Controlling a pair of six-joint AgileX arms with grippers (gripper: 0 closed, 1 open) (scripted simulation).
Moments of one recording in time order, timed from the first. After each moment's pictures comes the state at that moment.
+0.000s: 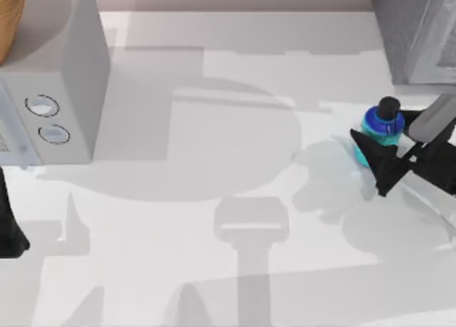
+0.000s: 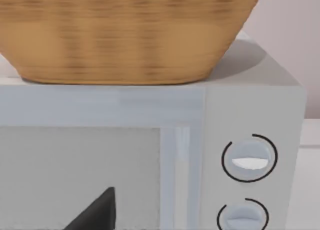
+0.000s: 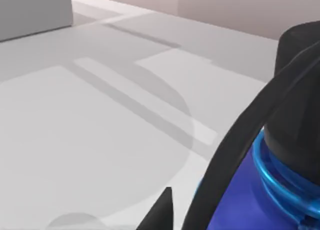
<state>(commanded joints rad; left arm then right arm) 0.00 0.00 0.00 0.00 0.00 0.00 0.04 2.30 0.67 1.51 -0.71 -0.07</state>
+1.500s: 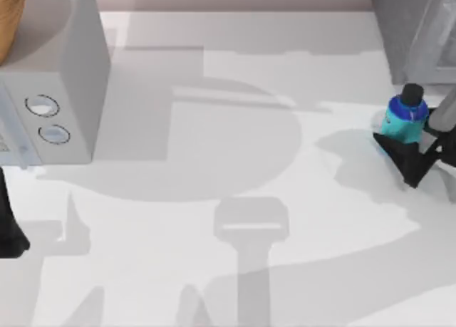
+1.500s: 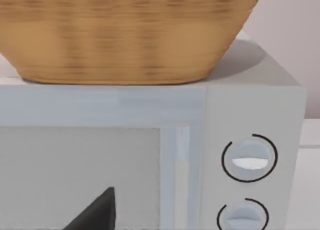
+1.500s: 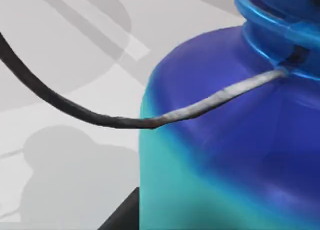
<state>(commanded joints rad) 0.00 0.00 0.00 0.00 0.00 0.00 -0.13 2.32 0.84 1.09 -0.85 -0.36</state>
